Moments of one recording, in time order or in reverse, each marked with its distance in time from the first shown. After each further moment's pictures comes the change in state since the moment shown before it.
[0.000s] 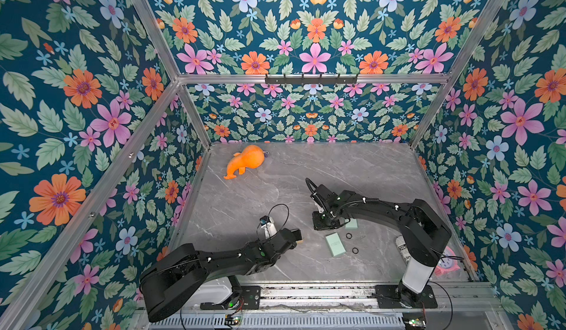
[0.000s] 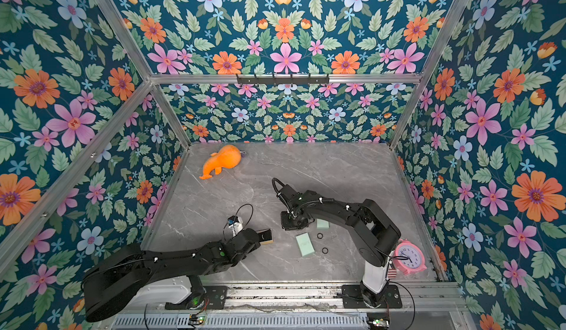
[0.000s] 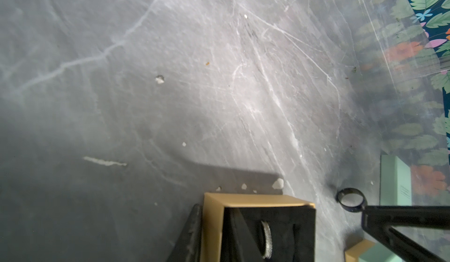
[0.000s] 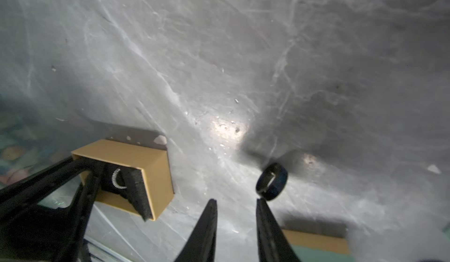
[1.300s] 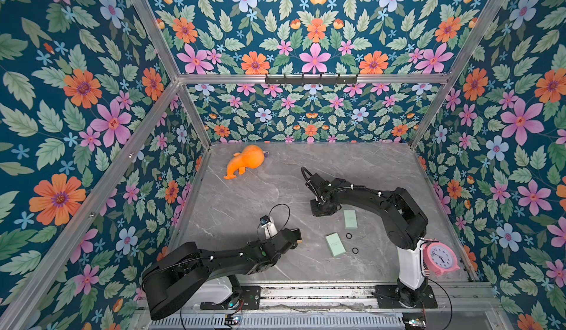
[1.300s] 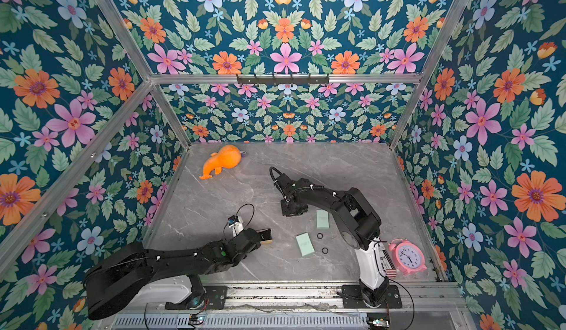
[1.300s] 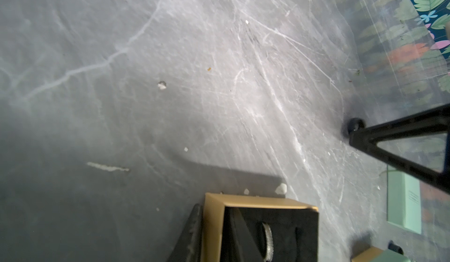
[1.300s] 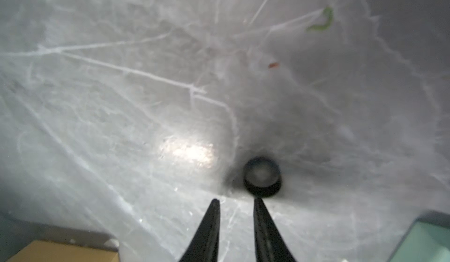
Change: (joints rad) left arm -0.002 0.021 0.006 0.002 -0.026 0.004; right arm -0.053 0.216 0.265 -0.097 0.169 -0.135
